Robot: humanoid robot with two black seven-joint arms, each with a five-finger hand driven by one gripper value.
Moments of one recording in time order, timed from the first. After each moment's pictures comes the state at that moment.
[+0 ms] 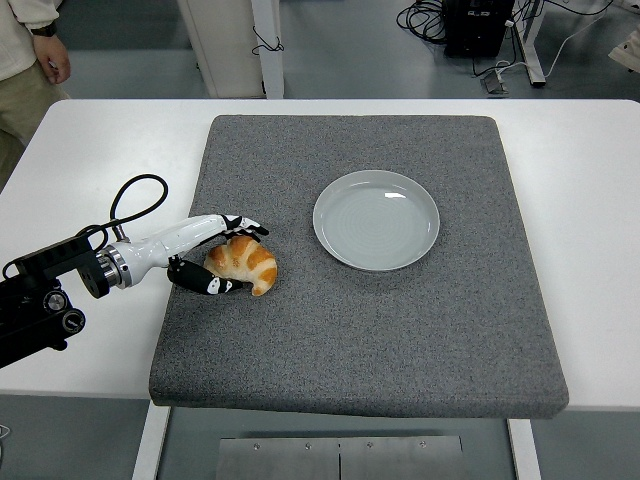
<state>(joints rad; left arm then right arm) -0.81 0.68 -0.19 -1.30 1.23 0.14 -0.27 -0.13 0.00 0.01 0.13 -0.10 0.02 0.41</state>
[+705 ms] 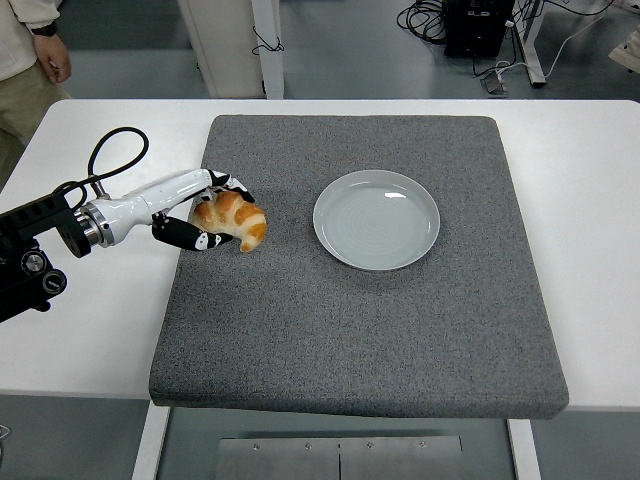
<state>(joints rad) -0.92 0.74 -0.20 -1.30 1.21 0.14 -0.29 -0.13 0.00 0.01 0.13 -0.10 0.02 0.41</state>
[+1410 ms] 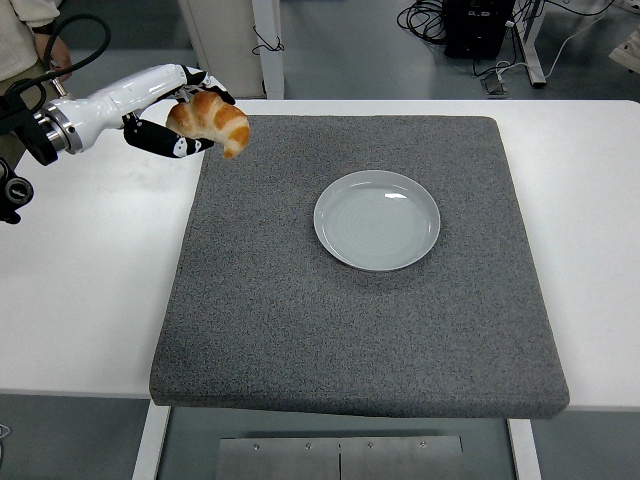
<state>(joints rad) -1.17 0.77 -0.19 -1.24 1.15 0.09 -0.29 -0.13 0.00 0.01 0.13 -0.10 0.02 0.41</state>
